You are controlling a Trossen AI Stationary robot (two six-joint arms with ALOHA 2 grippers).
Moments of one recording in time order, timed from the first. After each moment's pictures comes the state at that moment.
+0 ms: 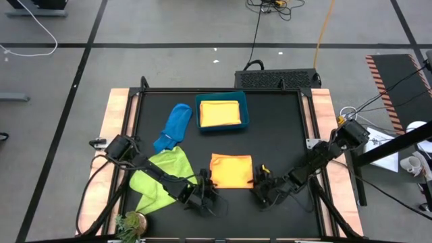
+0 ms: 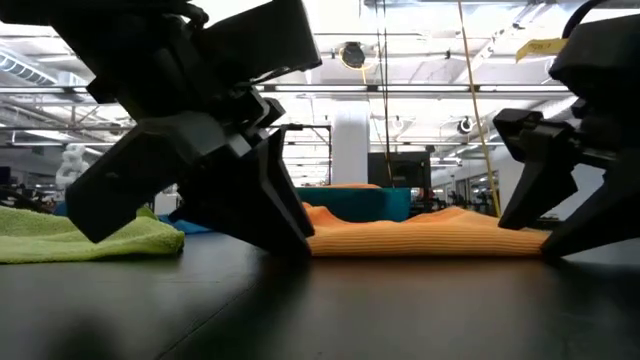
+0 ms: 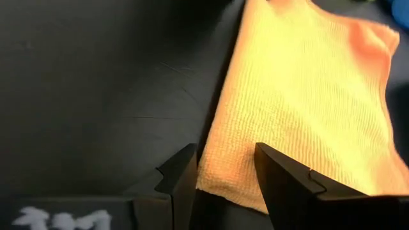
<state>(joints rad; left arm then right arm) -0.52 2.07 1.22 -0.20 -0.54 -0.17 0.67 1.65 0.54 0.23 0.52 0.05</state>
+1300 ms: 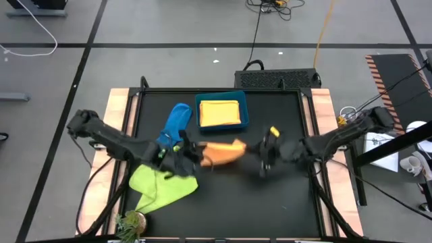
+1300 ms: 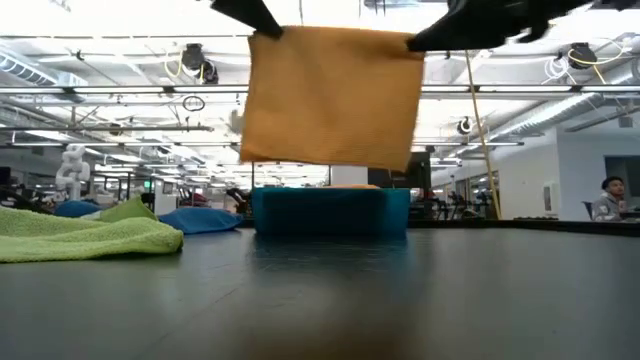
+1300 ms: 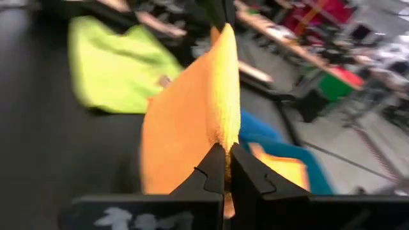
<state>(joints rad) -0.39 1.50 1.22 -0.52 -0.80 0.00 0.34 1.11 0.60 0.16 0.52 -0.32</state>
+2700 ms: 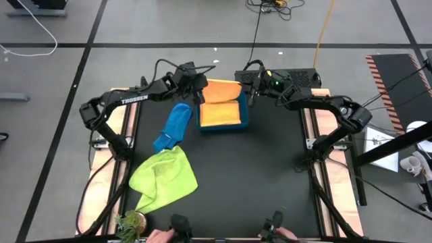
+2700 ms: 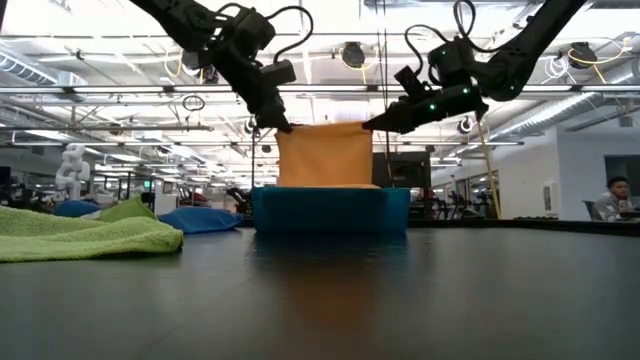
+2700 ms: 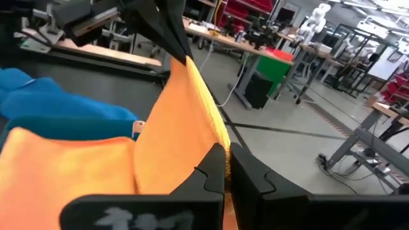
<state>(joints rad) 0.60 1.62 1.22 -0.17 -0.22 0.65 -0.81 1.54 0.75 0.62 -0.37 -0.44</state>
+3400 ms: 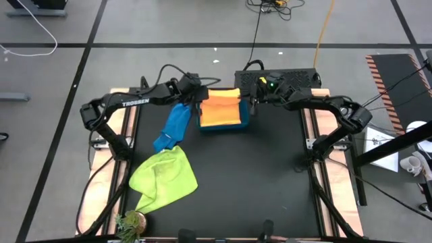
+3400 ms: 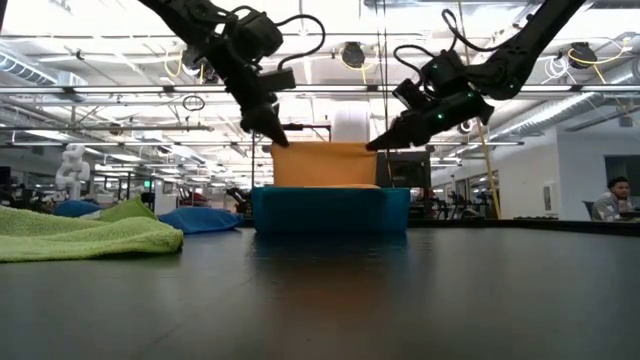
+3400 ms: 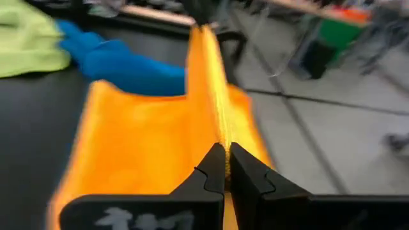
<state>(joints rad) 0.52 1.62 1.22 -0.38 -0.16 0.65 -0.79 1.54 0.75 0.34 -0.49 -0.50</state>
